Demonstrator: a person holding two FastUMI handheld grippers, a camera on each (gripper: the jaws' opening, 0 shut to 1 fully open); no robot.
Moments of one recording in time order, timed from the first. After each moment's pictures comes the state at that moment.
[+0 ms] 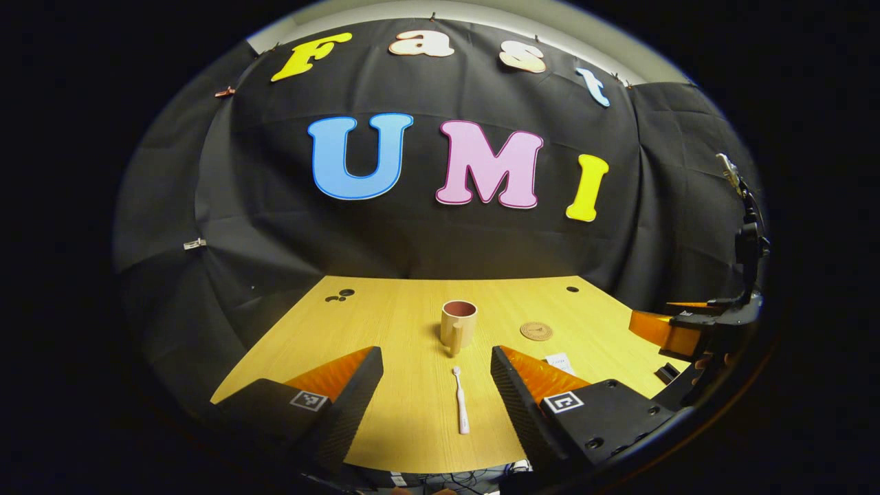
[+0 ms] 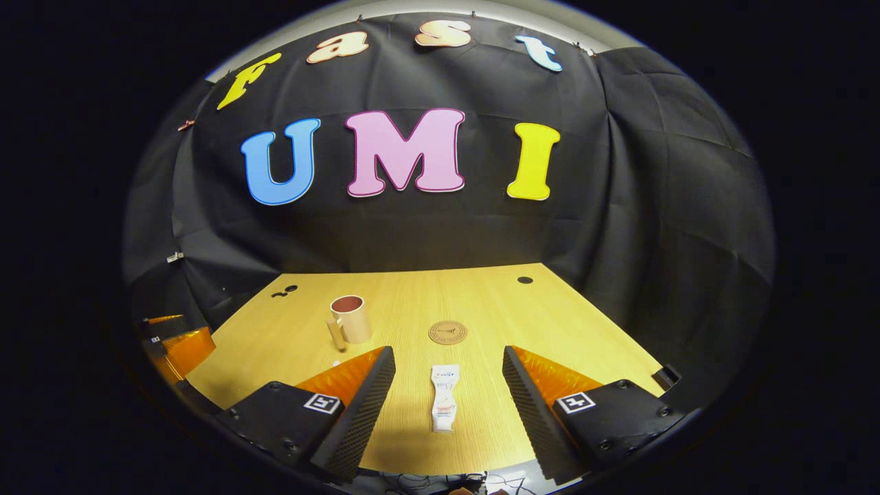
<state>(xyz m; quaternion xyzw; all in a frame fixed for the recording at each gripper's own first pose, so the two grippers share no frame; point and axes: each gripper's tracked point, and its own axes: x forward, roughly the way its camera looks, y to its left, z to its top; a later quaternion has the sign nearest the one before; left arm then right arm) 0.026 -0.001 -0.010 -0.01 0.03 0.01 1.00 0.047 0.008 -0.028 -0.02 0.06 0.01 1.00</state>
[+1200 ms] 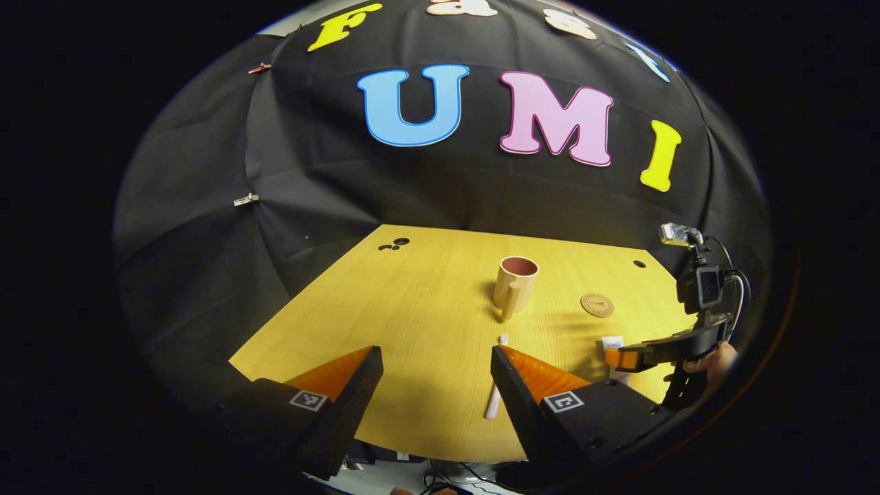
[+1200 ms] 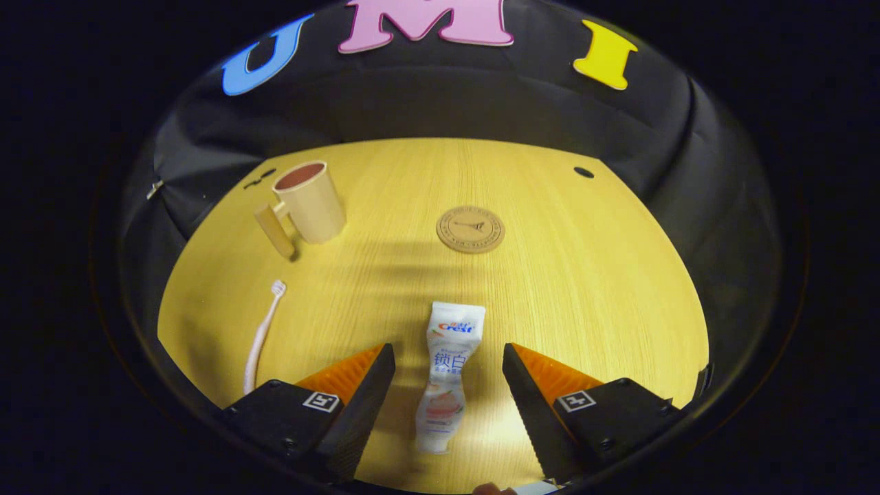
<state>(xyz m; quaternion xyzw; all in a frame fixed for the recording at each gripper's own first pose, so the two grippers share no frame) 0.046 0.021 -0.067 -0.04 0.14 0.16 0.98 0.184 -0.003 -0.213 -0.09 0.35 0.05 0.93</state>
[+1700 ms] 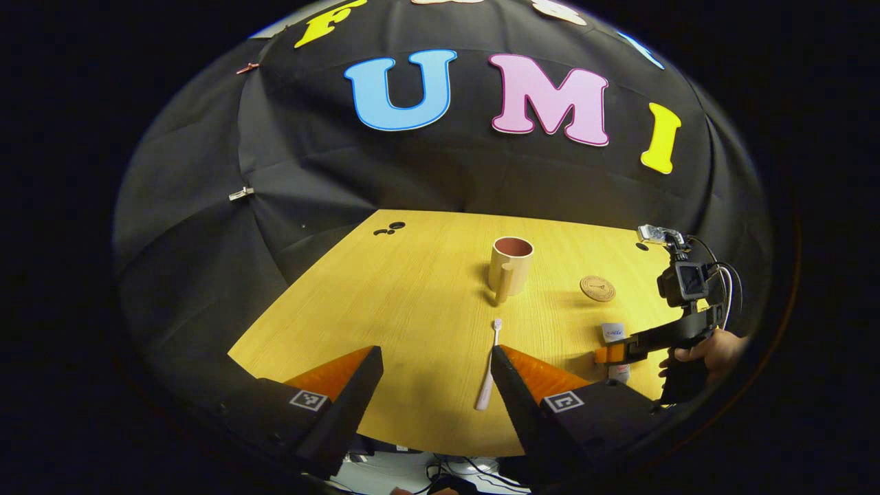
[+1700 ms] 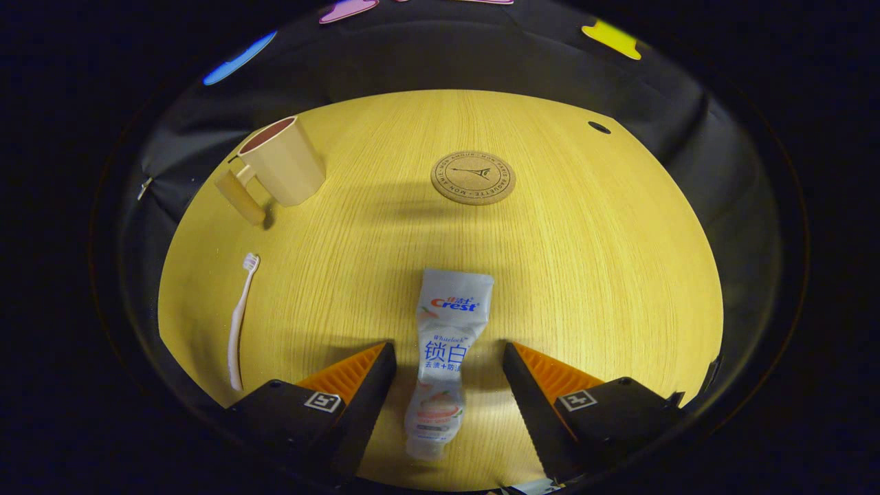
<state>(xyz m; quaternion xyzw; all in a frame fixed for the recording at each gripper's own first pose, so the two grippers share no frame) 0.059 0.001 -0.076 -0.03 0.17 0.16 0.97 0.185 -0.002 -0.246 -0.07 0.44 0.06 0.90</state>
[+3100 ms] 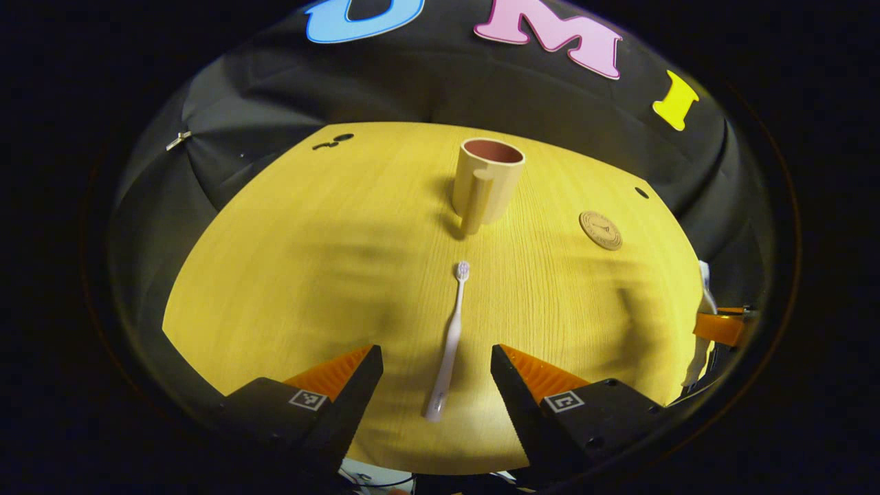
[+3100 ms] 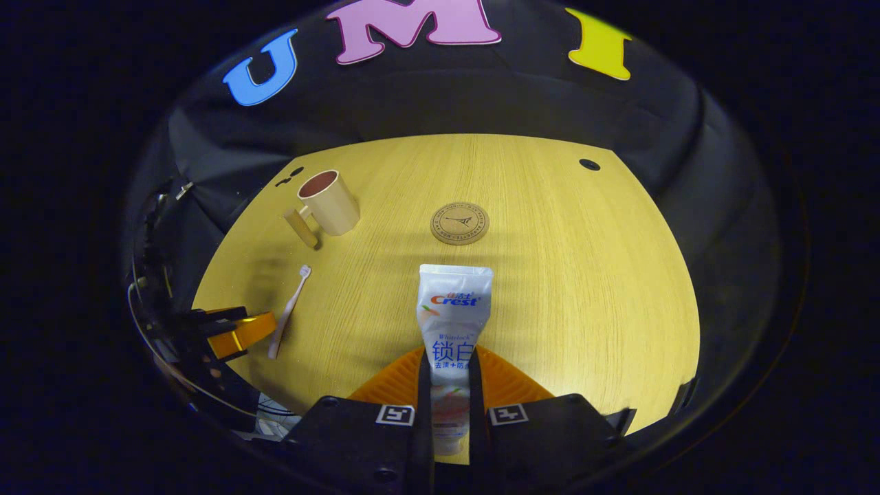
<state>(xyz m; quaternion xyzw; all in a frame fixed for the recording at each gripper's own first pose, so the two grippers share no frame) 0.152 -0.035 -0.191 -0.08 0.35 0.09 0.93 0.144 -0.053 -0.150 -0.05 0.36 0.13 0.92</state>
